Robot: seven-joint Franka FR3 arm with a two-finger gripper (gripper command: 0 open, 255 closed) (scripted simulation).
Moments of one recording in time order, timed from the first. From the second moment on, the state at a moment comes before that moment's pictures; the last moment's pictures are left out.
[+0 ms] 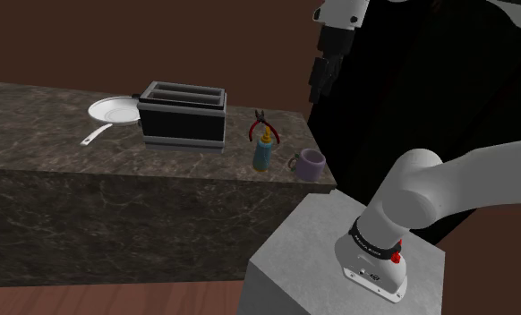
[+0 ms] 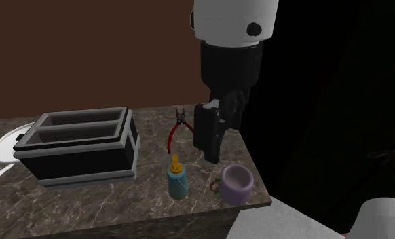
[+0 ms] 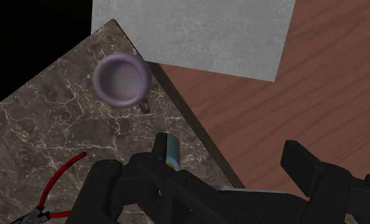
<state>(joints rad) 0.00 -0.78 -0.03 -2.33 0.03 1.49 -0.11</state>
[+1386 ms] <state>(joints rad) 0.03 -0.11 -0.01 -2.24 -0.12 1.93 -0.23</state>
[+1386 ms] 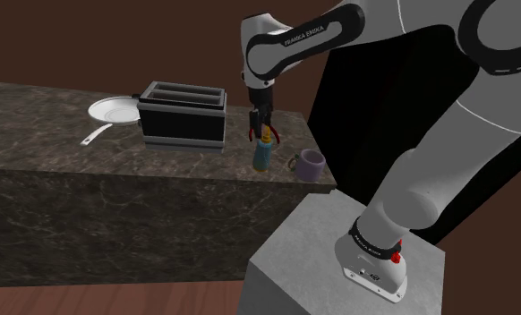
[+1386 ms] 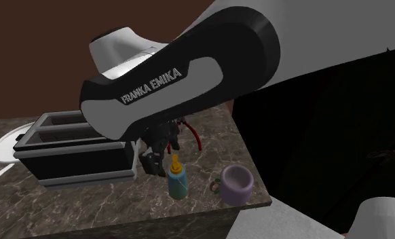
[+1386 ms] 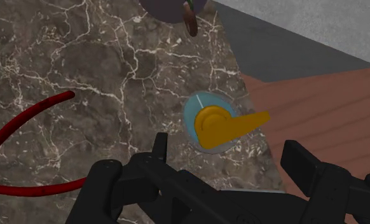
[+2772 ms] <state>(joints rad) 0.03 -0.02 -0.01 -2.29 -0.14 2.06 -0.23</state>
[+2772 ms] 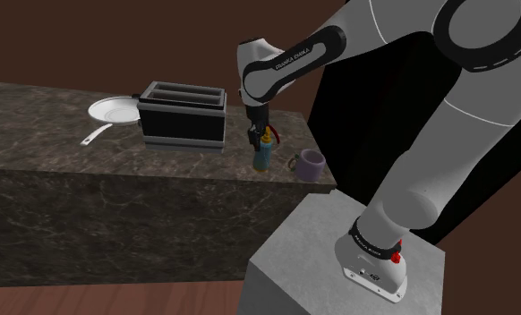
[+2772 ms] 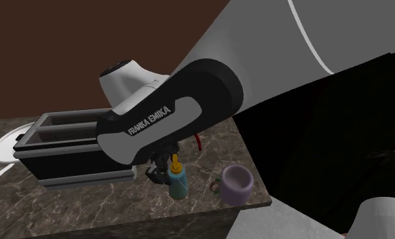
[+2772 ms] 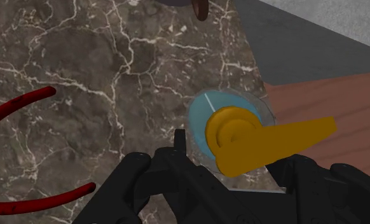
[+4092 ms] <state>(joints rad) 0.03 -0.11 -0.01 -2.20 -0.13 1.88 -0.25</state>
